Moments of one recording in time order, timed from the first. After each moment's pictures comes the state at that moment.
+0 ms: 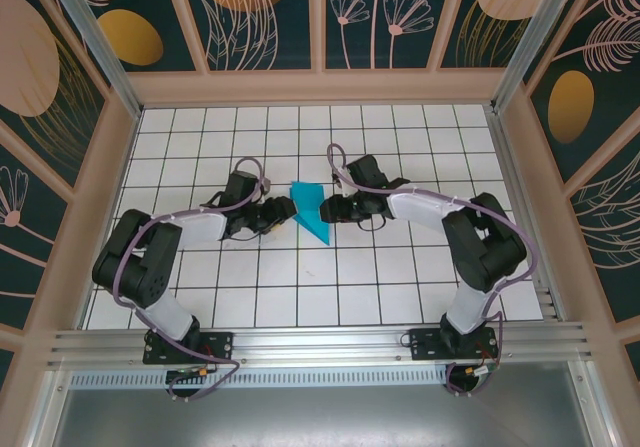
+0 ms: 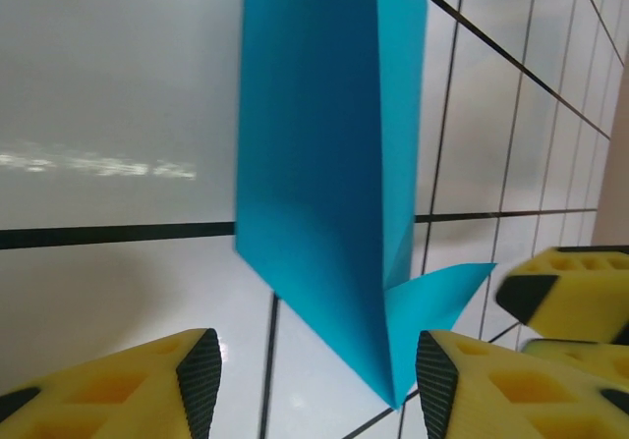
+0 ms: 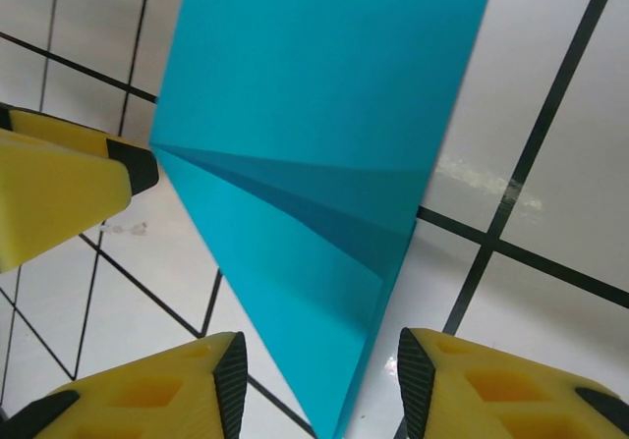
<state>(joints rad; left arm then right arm) -0.41 1.67 0.74 0.09 0.49 -0.87 0.60 1.76 1.04 -0.27 -0.42 0.41</state>
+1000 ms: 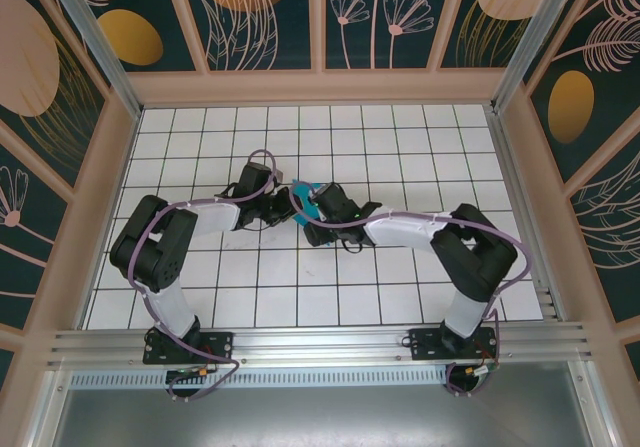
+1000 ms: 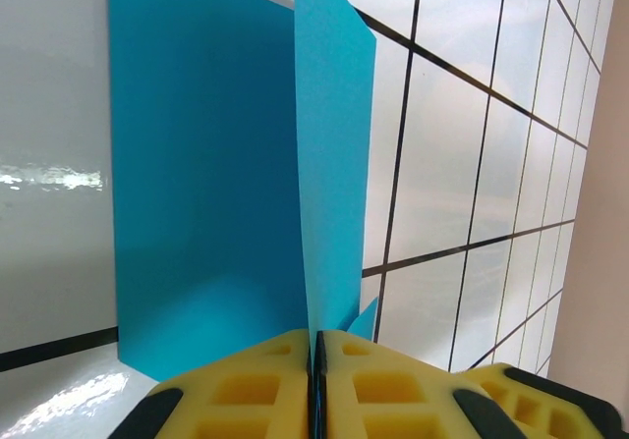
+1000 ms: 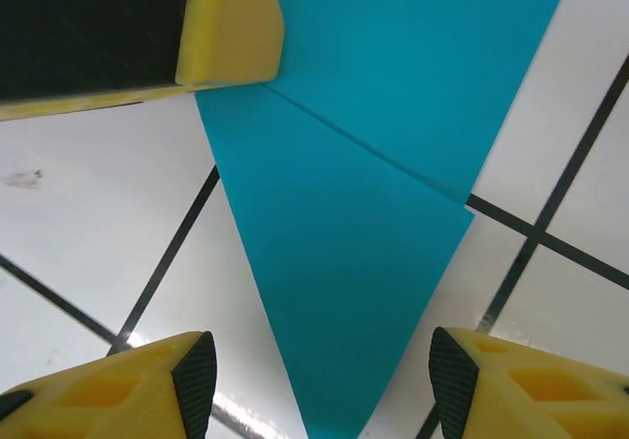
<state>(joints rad) -0.45 1.78 0.86 0.12 0.49 -0.92 0.88 1.75 1.00 -0.22 0.07 0.30</state>
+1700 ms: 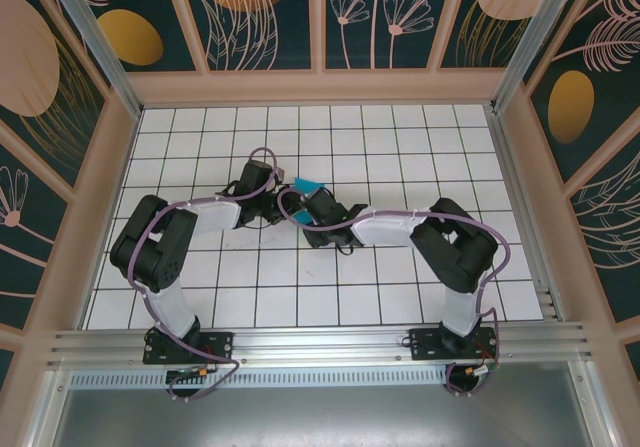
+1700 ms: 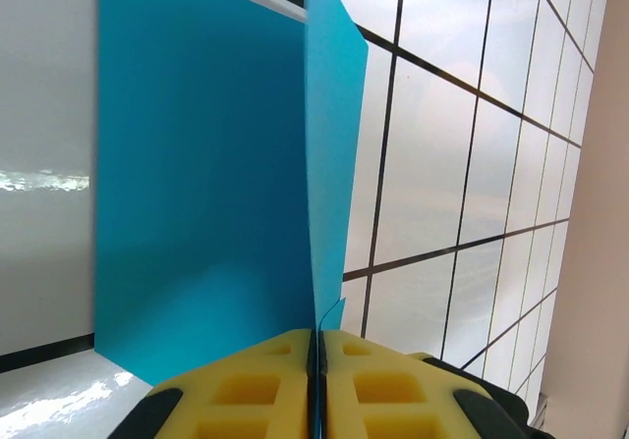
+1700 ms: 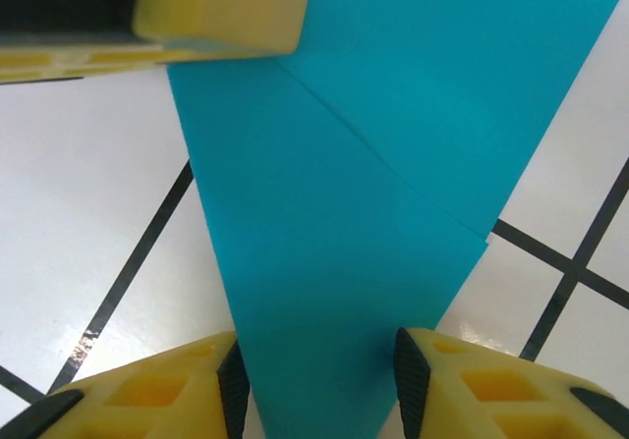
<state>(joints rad) -0.45 1.78 0.88 0.10 0.49 -0.92 0.91 1.85 1.05 -0.21 0.14 0.28</state>
